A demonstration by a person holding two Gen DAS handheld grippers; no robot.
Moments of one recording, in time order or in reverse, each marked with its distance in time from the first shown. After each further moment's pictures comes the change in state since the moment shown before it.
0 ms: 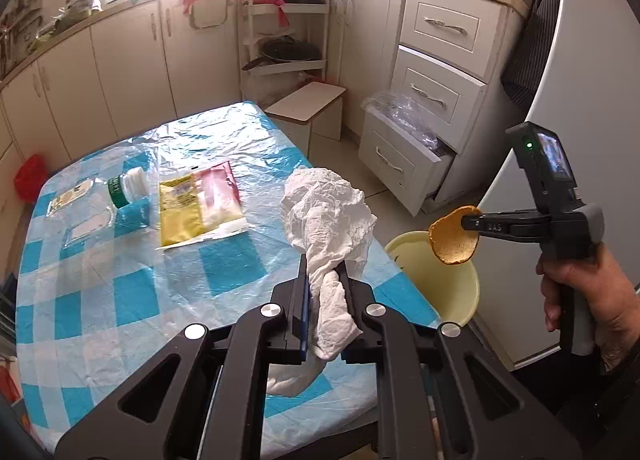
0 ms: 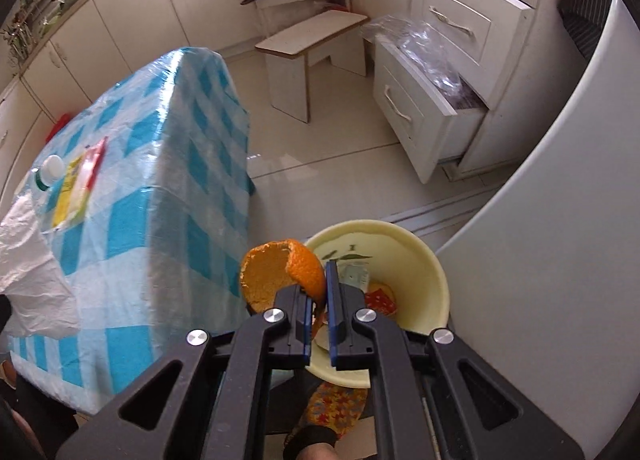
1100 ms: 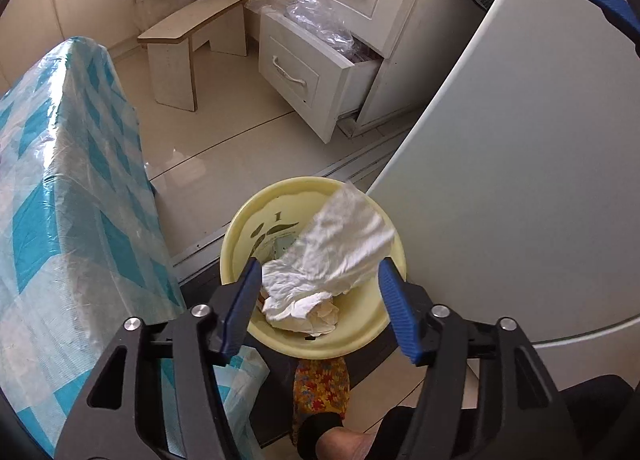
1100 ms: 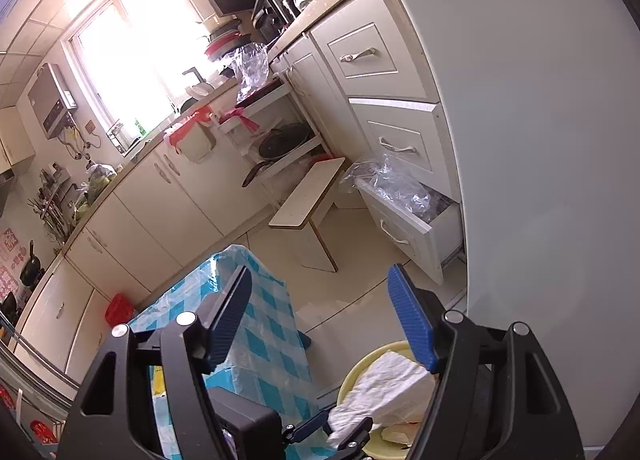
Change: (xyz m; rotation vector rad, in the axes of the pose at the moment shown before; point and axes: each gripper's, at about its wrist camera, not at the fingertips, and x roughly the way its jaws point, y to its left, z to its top) left arm 0.174 -0.164 0.007 0.068 0.323 -0.189; right arm -0.133 -0.079 0.012 0.363 -0.535 0.261
